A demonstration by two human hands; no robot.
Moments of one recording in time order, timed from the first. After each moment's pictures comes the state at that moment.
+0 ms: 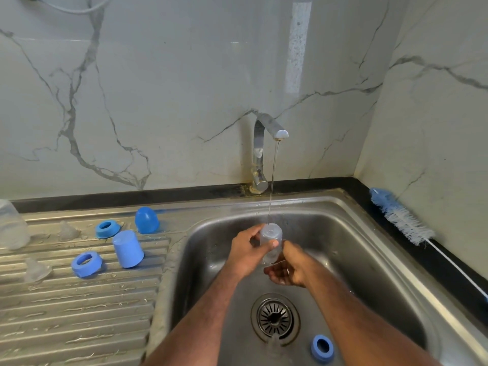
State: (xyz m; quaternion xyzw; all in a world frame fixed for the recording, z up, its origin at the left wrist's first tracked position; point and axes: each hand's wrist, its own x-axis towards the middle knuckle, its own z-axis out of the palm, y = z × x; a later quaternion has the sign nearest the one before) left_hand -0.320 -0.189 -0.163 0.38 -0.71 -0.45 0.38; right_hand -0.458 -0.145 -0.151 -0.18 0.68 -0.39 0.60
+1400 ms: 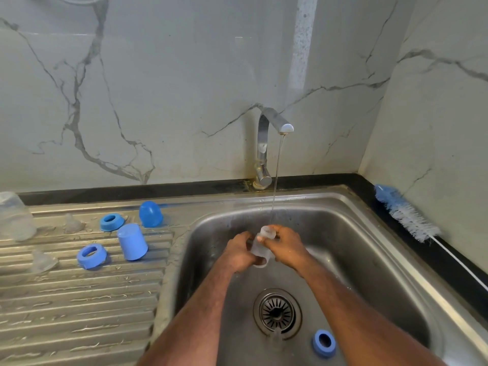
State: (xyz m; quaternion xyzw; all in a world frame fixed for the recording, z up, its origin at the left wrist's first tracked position) left_hand -0.300 -0.197 -0.166 0.52 -0.73 -0.40 0.18; right_hand -0.448 -0.152 -0.149 -0.53 0.70 -0.37 0.31
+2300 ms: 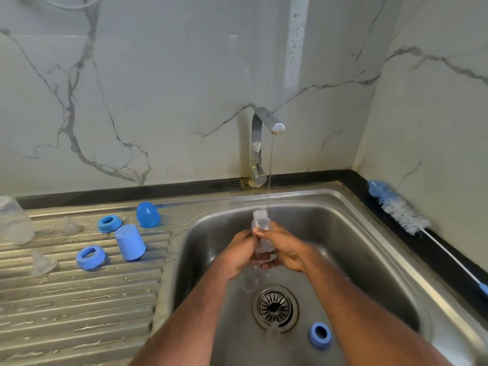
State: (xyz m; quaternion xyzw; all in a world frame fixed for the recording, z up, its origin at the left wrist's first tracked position) left_hand -0.314 -0.185 -0.163 0.42 -0.55 -0.67 0.27; right_hand -0.446 -0.144 -0.134 -0.39 0.60 -0.39 0.58
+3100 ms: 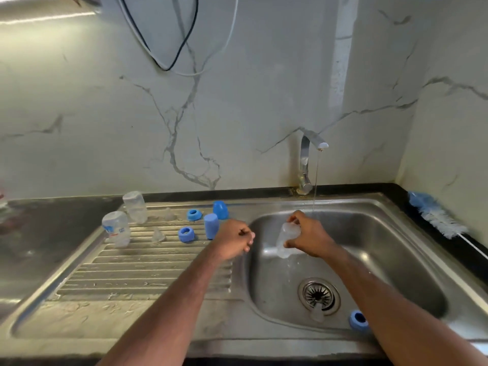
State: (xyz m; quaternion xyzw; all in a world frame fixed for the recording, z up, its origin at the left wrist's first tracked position) left_hand -0.155 -0.115 -0.070 0.54 -0.72 -0.32 0.29; right_hand -0.395 -0.101 -0.093 -0.67 0.64 -0.31 0.22
